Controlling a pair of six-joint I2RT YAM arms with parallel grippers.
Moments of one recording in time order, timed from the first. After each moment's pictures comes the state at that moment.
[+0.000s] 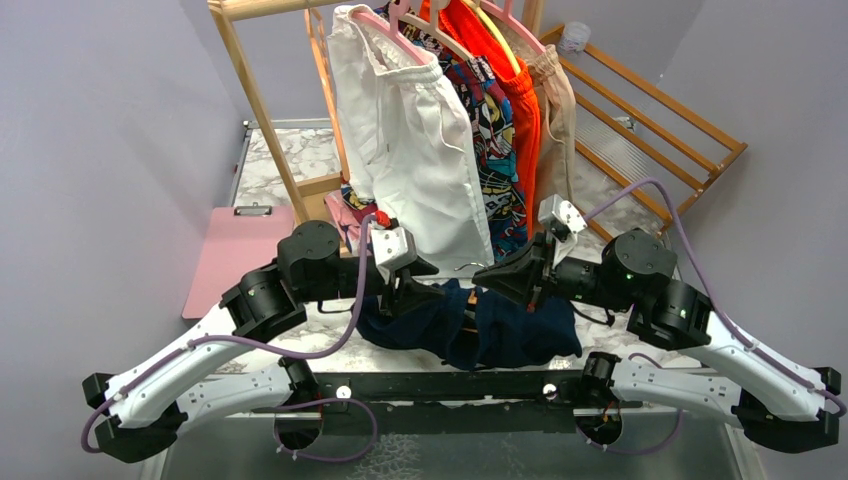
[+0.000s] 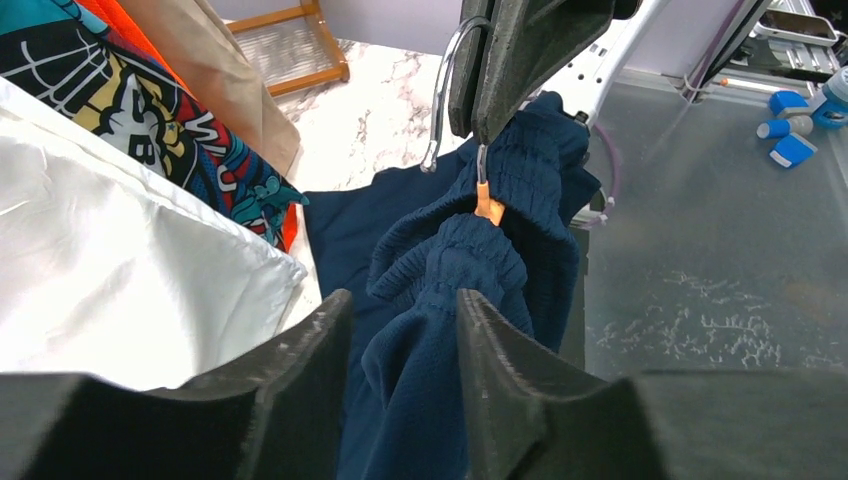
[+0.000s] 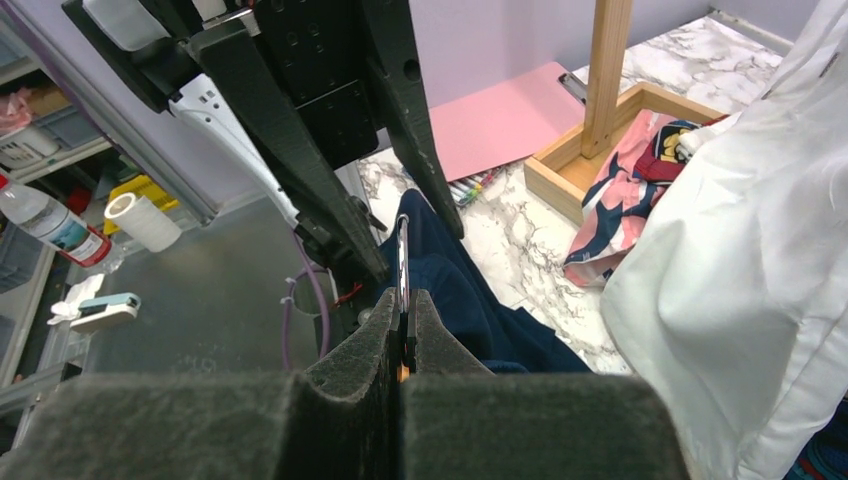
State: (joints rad) left arm -1.00 0.82 1.07 -0.41 0.41 0.01; right arm 1.07 0.74 1.06 -0.33 -0.21 0.22
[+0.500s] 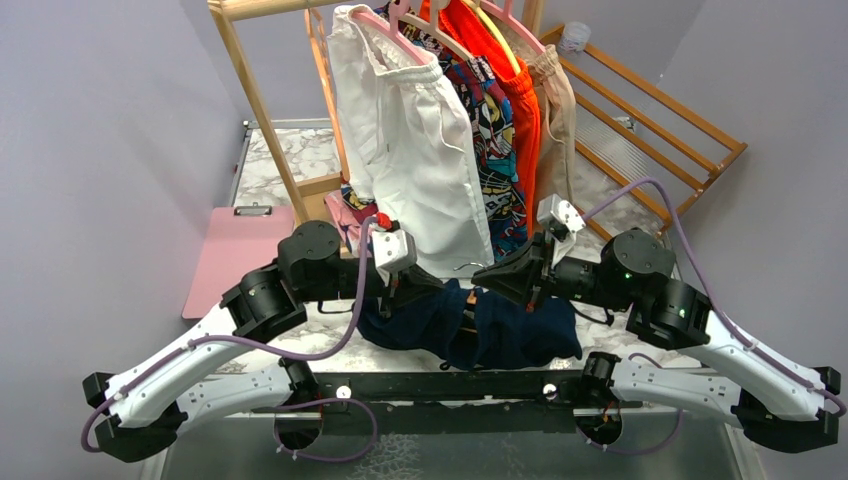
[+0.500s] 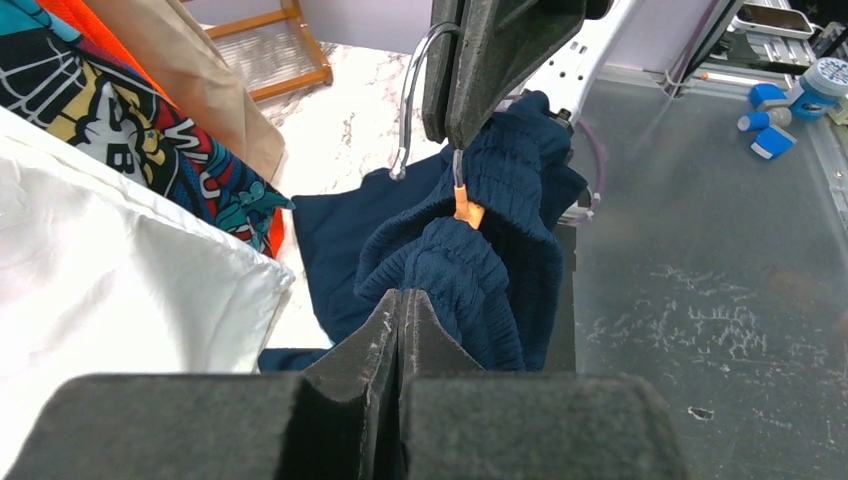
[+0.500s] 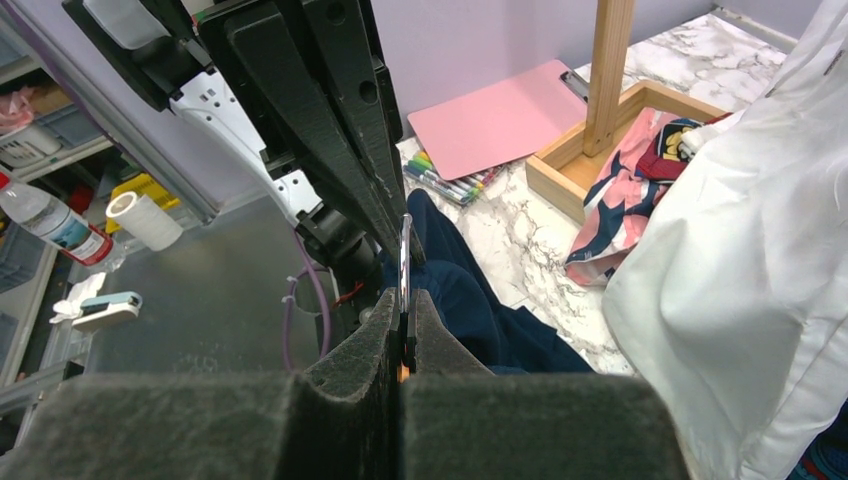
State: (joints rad) left arm -1.00 0.83 1.07 -0.41 0.45 0.02; right arm 1.07 0.75 1.06 -0.33 -0.21 0.23
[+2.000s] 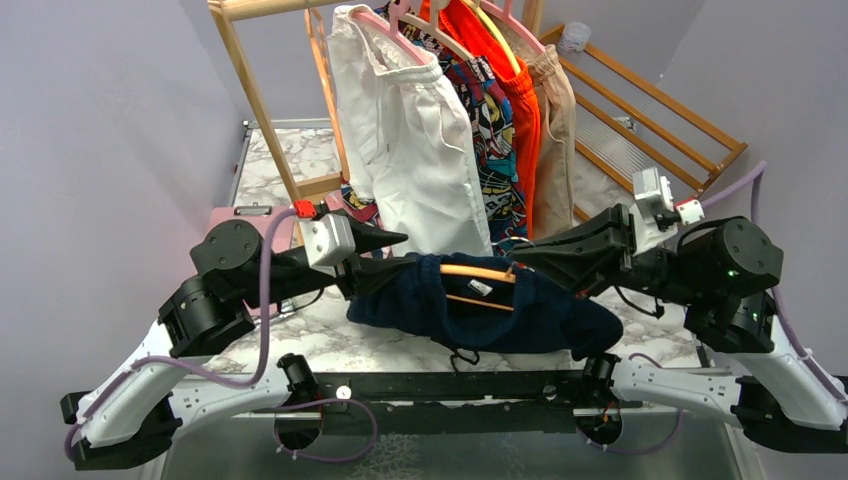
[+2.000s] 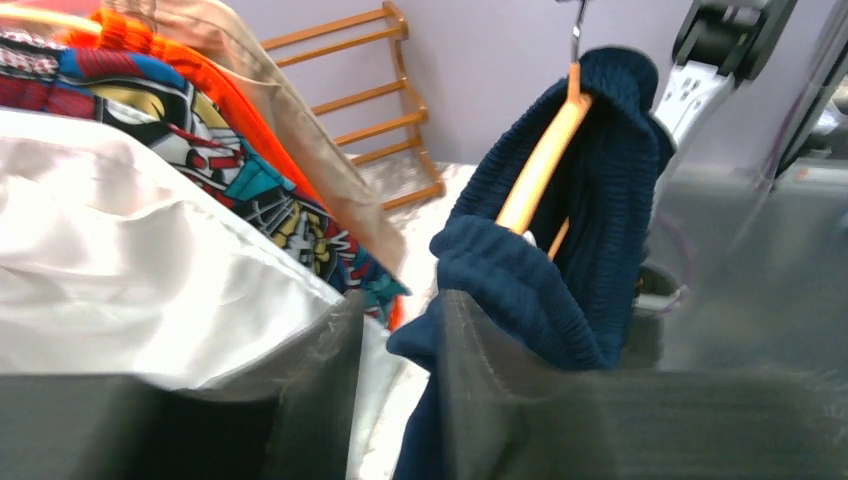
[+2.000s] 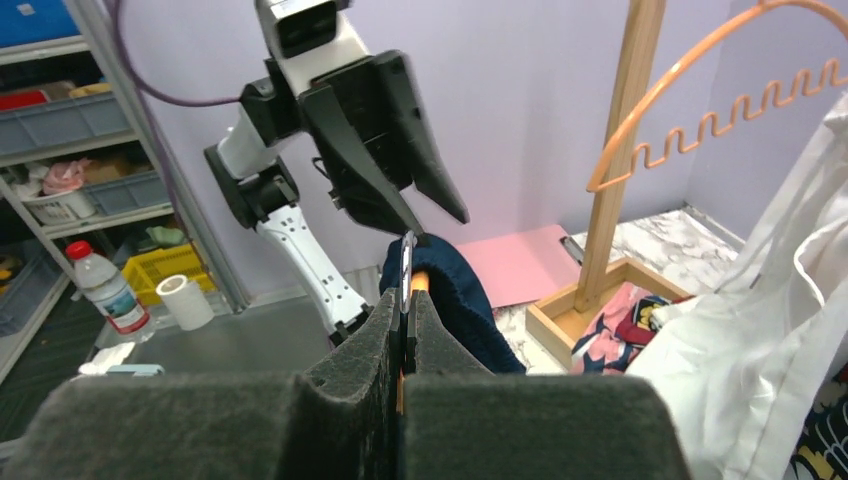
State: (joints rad) left arm -1.00 0.77 1.29 -0.48 0.27 0.11; right arm 1.07 0.77 1.35 -0.33 -0.25 0.17
